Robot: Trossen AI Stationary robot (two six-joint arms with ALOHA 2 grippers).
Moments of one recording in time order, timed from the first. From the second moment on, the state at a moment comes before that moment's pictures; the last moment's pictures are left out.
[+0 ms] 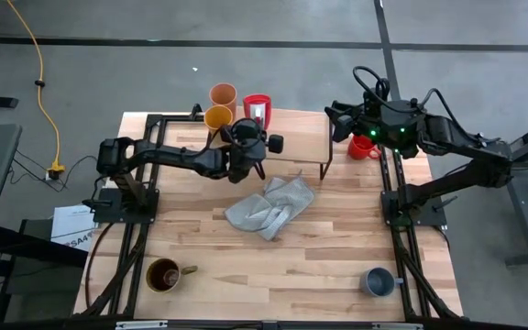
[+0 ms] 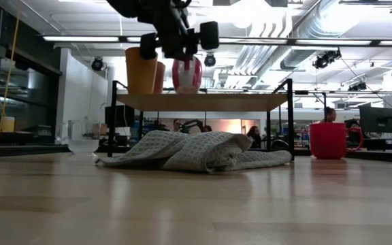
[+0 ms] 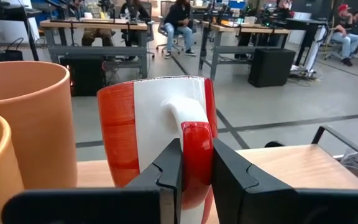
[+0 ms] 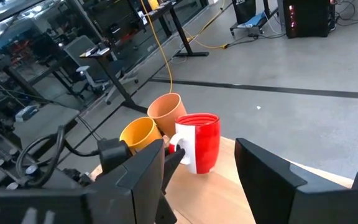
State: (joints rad) left arm 0.22 1.75 1.23 0.18 -1.18 -0.39; right arm -0.06 1.13 1.49 -0.68 0.64 0.65
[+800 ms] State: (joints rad) left arm 0.22 1.75 1.23 0.10 -1.14 -0.43; right arm -0.06 1.13 1.49 -0.68 0.60 0.65
